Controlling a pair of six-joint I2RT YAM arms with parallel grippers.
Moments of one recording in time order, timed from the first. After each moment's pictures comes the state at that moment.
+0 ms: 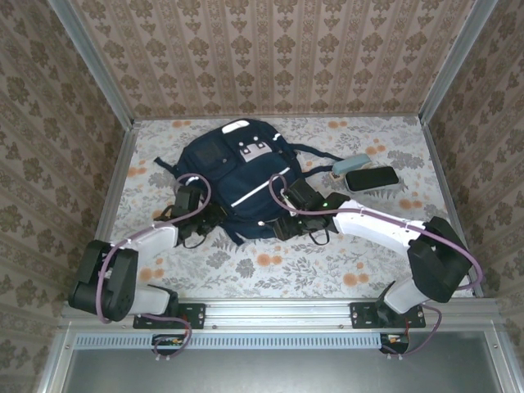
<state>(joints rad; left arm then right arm) -0.33 1.35 0.53 -0.05 0.30 -0.91 0.75 1.53 1.00 -0.55 -0.07 0.37</state>
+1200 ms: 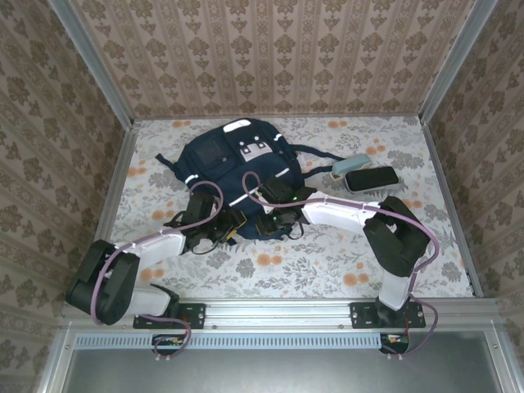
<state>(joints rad) -0.50 1.34 0.48 0.04 0.38 -1.07 0.80 1.81 1.20 -0.49 -0.17 0.39</state>
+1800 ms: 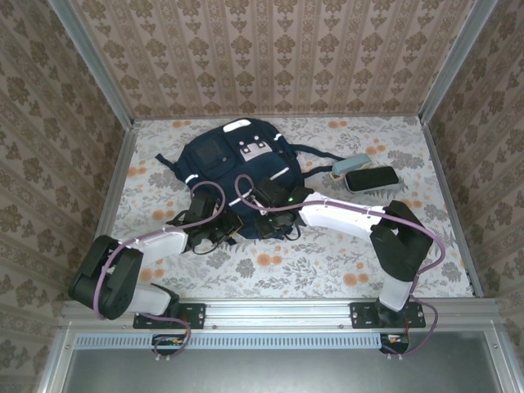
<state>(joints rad) -0.50 1.37 0.49 0.01 0.33 -1.04 0.87 1.77 1.28 -0.62 -0.03 0.37</state>
